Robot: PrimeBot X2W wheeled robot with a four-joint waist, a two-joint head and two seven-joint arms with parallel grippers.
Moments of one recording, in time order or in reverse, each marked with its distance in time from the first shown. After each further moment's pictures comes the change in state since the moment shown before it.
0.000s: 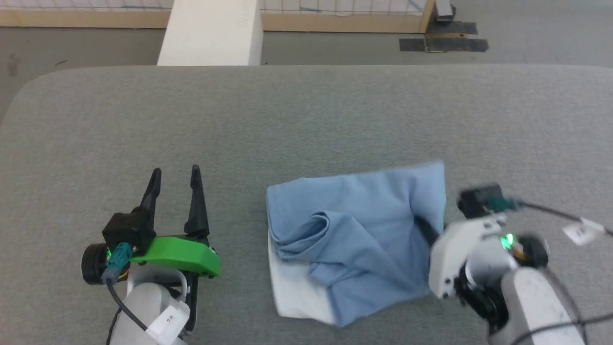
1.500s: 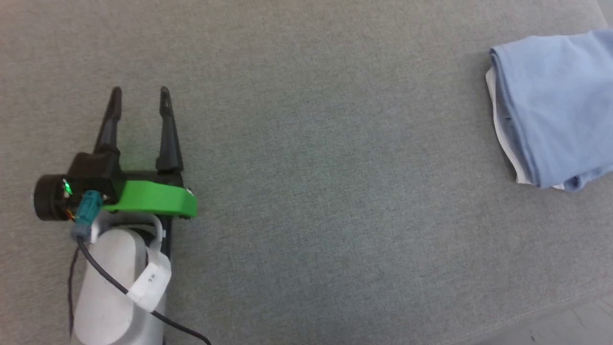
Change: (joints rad) left arm -0.152 0.067 -0.004 -0.138 0.086 0.023 0.040; right arm -0.610 -0.388 -0.364 0.613 -0.458 0.000 -0.337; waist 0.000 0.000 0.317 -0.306
